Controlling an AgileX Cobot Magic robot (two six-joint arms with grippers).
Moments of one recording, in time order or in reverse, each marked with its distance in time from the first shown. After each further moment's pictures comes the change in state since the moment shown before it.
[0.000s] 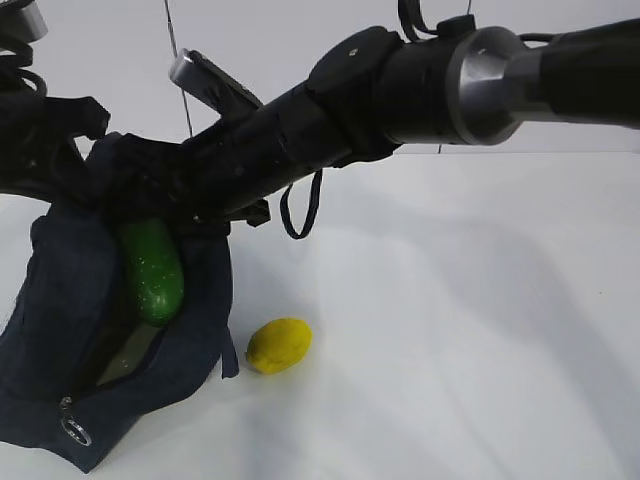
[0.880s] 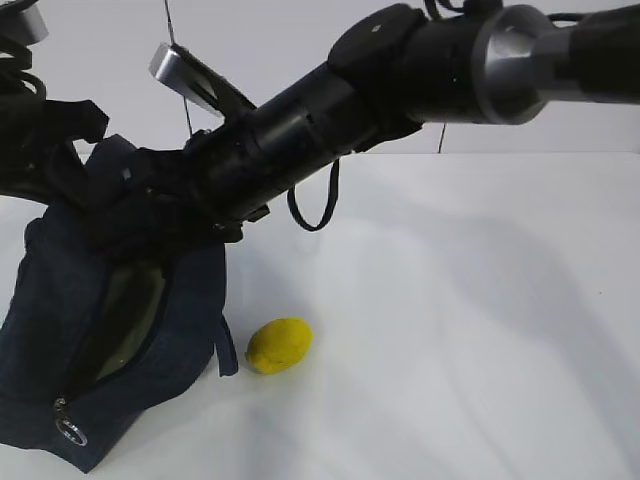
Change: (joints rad) left arm 0.000 0.000 0.000 0.008 0.006 0.004; right arm -0.037 -0.019 0.000 0.012 0.252 -0.242
